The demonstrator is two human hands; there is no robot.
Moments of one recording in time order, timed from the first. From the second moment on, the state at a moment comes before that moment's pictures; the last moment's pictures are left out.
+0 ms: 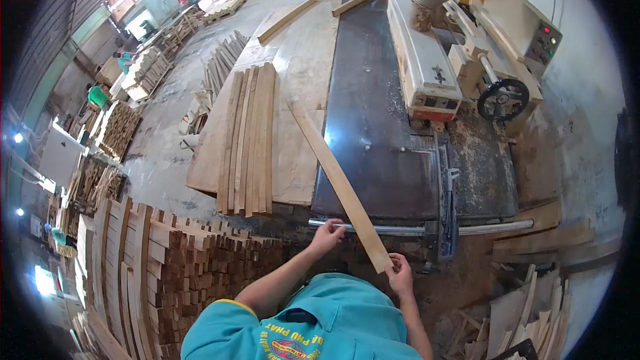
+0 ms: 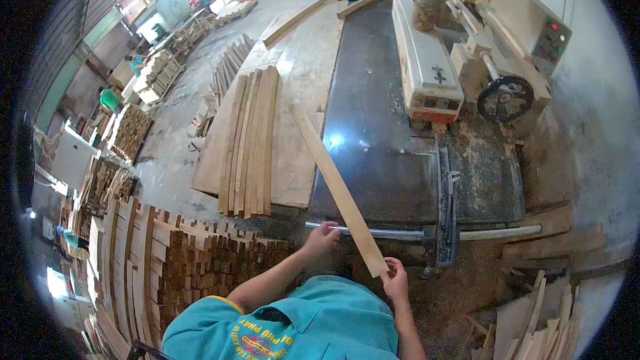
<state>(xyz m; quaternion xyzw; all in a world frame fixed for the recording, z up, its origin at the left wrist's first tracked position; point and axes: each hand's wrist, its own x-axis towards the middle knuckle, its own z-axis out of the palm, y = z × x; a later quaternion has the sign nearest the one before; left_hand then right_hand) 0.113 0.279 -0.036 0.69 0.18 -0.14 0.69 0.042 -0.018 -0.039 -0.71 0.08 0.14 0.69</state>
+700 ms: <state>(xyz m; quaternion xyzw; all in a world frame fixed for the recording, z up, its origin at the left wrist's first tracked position) 0.157 0.185 -0.018 0.85 0.01 -0.10 0.52 -0.139 -0.114 -0.073 -0.30 0.39 0.18 0.86</state>
